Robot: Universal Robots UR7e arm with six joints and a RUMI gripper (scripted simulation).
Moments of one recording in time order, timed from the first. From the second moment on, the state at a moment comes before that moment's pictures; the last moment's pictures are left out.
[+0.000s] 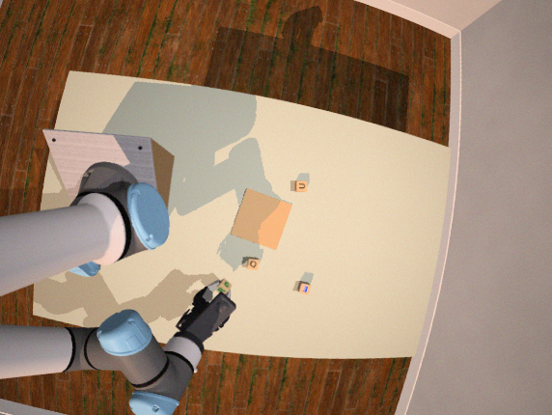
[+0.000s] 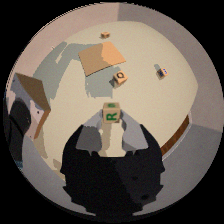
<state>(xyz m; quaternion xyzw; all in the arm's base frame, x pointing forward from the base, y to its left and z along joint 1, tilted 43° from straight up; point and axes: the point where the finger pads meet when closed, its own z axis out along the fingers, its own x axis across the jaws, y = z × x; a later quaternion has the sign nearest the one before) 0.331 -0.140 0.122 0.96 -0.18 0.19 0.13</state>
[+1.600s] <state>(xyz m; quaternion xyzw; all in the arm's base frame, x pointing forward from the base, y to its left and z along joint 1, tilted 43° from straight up) 0.330 -0.139 0.119 0.96 -0.11 0.23 -0.15</state>
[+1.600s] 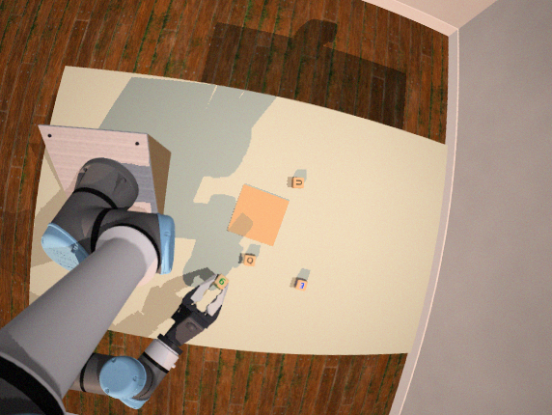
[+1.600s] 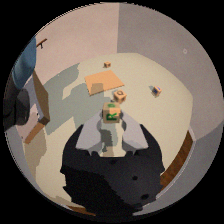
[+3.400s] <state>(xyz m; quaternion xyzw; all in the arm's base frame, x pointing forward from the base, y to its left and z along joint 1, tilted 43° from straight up) 0.336 -0.171 0.083 0.96 -0.11 0.23 -0.15</state>
